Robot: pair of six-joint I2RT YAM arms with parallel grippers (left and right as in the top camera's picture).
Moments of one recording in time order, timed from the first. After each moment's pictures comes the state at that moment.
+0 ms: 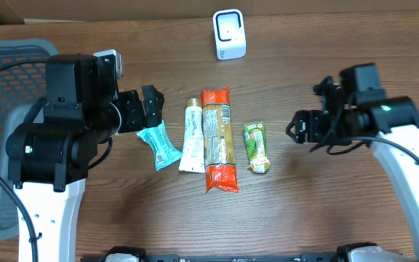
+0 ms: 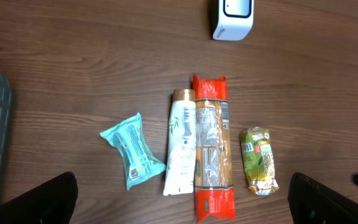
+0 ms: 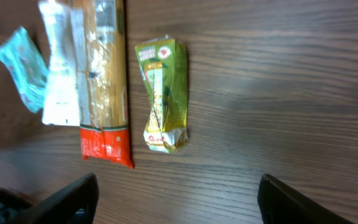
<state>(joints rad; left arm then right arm) -0.11 1.28 1.67 -1.27 0.11 -0.28 0.16 1.43 1.26 -1.10 -0.35 0.17</state>
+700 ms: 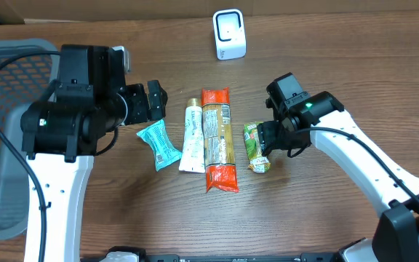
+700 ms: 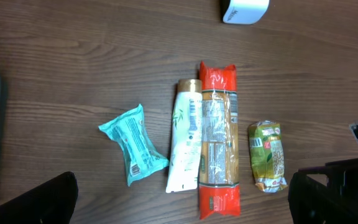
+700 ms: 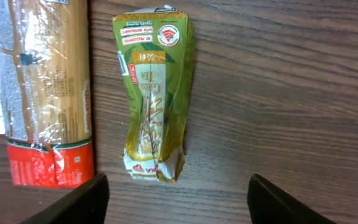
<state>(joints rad) -0.11 1.36 1.67 -1.27 0.11 -0.28 0.45 1.65 1.26 -1.00 -0.08 0.30</state>
